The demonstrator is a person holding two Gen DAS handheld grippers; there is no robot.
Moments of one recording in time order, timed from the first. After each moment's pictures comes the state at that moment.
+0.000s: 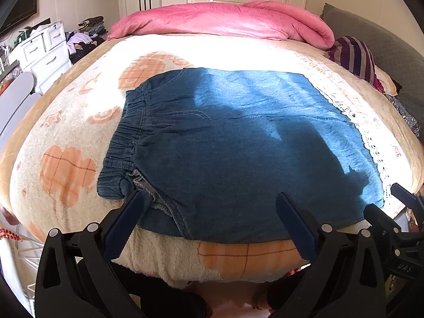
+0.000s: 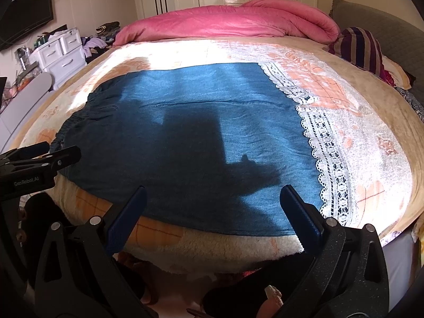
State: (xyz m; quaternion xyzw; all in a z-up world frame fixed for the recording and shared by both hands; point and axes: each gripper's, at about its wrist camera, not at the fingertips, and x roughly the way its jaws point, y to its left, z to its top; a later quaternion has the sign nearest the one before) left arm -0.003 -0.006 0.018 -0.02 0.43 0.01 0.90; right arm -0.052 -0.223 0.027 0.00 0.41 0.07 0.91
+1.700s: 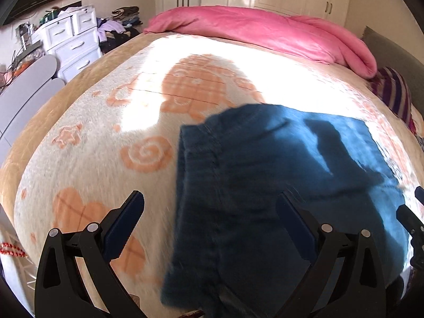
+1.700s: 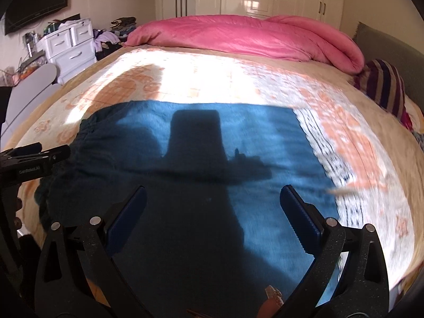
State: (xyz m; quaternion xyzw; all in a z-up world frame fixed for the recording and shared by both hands) left arm 0.103 0.094 0.019 -0.07 0.42 0.10 0.90; right arm 0.072 -0.167 0.048 -0.06 0.39 0.11 0.91
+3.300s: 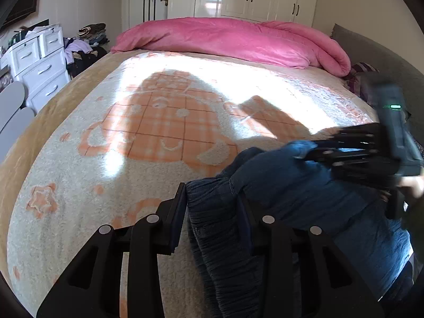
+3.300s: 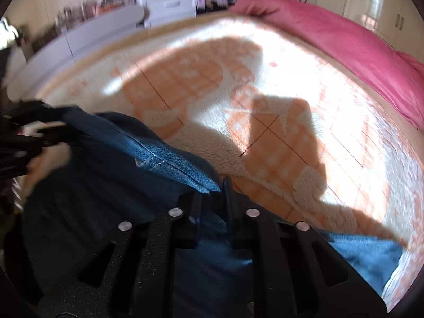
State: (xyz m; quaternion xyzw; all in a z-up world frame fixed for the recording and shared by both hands) left arm 0.154 0.135 0.018 -0.05 0.39 0.00 0.92; right arm 0.227 -0.056 0.019 -0.17 0.41 0.38 0.81
